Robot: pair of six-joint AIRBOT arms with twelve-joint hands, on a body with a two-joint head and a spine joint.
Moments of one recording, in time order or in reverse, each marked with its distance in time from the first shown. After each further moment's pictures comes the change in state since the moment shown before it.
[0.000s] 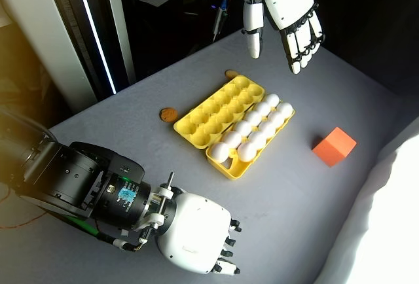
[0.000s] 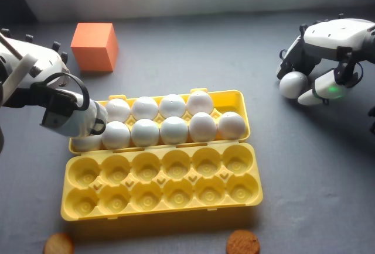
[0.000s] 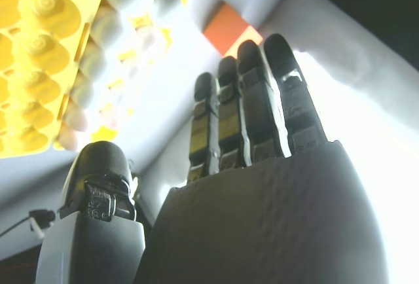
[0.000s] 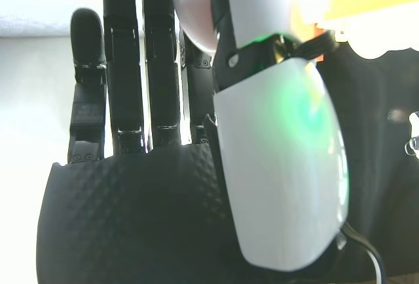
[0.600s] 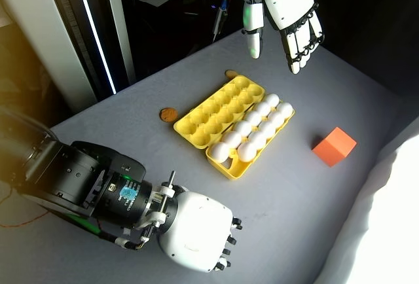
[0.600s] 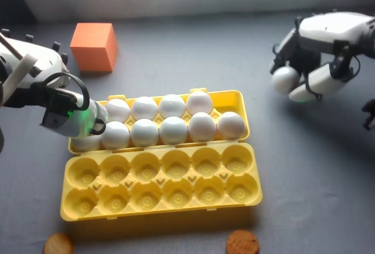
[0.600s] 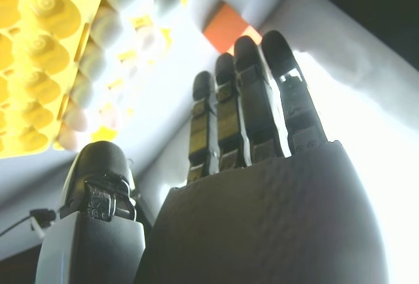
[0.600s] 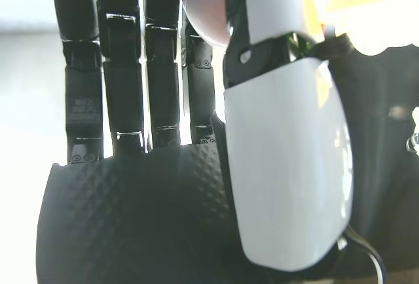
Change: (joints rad) left arm 0.000 0.000 0.000 0.000 0.000 0.000; right arm 0.044 0.017 -0.033 -0.130 0.018 0.138
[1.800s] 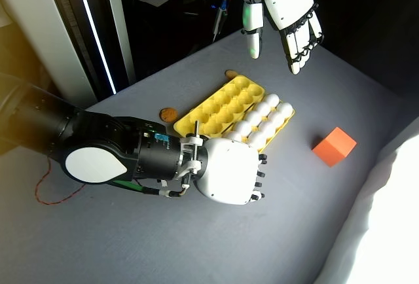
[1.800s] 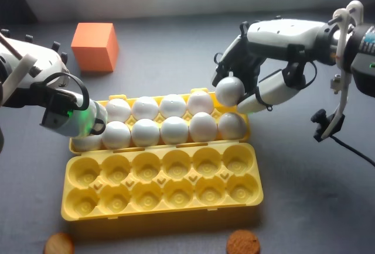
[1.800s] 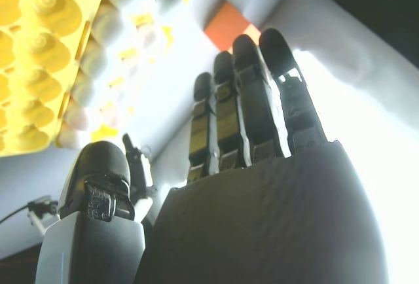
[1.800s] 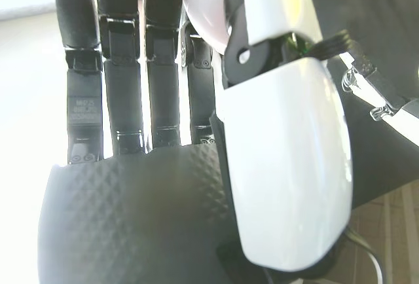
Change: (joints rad) left arm 0.000 0.000 0.000 0.000 0.001 -0.002; right arm 0.026 -0.073 -0.027 -0.409 0.057 0.497
